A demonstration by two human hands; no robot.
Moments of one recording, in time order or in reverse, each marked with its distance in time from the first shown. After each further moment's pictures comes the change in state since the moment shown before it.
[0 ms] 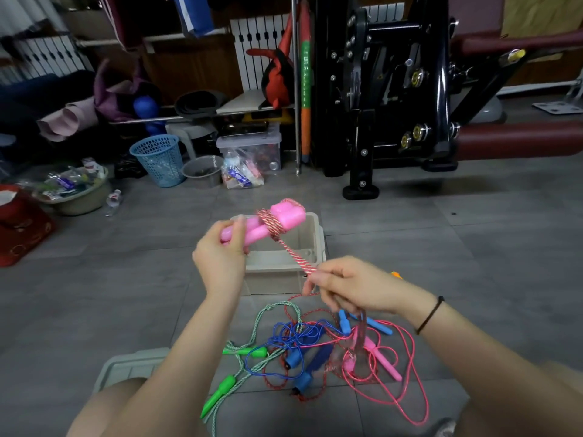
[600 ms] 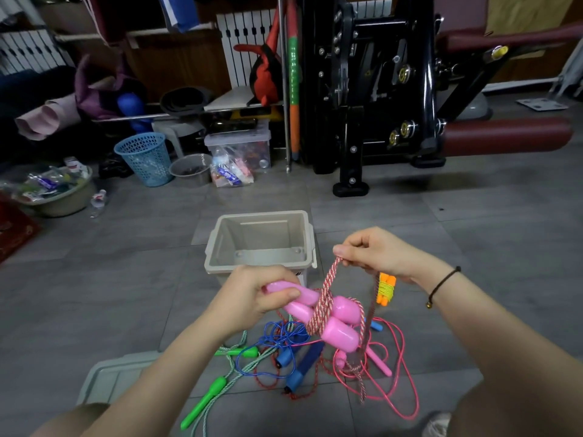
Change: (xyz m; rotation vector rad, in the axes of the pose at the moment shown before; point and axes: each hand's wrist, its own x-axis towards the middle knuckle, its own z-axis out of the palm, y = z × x) left_hand -0.036 -0.010 -0.005 -0.025 -0.921 0.543; right_hand -0.008 0.020 -0.053 -0.001 0.281 0.139
